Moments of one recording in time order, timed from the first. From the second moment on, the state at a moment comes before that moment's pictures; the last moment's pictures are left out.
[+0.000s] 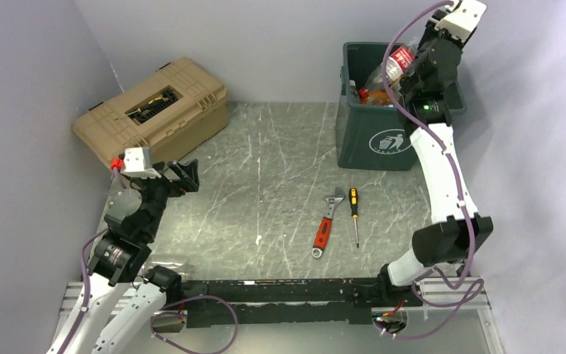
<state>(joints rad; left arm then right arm) -0.41 0.49 0.76 -0.23 -0.27 -0.28 0.14 1.53 1.80 0.25 0.70 -0.22</state>
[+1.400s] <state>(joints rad) -0.41 0.97 0.96 -1.42 -0.69 -1.26 0.58 1.15 1.35 0.09 0.37 0.29</state>
